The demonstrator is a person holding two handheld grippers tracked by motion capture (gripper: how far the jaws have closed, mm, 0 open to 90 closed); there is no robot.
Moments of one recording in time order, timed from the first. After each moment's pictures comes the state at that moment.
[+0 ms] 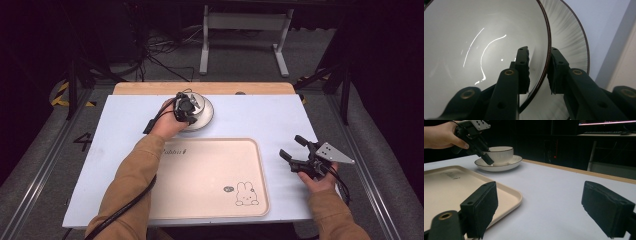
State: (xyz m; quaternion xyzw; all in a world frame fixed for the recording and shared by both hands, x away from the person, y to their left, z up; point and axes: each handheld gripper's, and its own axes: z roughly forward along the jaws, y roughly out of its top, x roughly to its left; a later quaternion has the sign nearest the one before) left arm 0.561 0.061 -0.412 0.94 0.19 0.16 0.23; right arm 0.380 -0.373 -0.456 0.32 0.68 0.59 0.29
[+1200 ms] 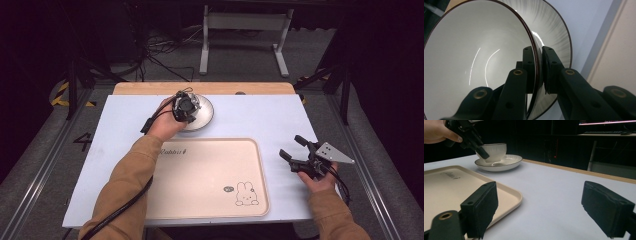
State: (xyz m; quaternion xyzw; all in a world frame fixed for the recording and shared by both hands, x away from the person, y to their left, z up) left arm 0.541 0.063 -0.388 0.94 0.19 0.18 0.22; right arm 0.380 -0.373 -0.456 0.32 0.68 0.59 0.29
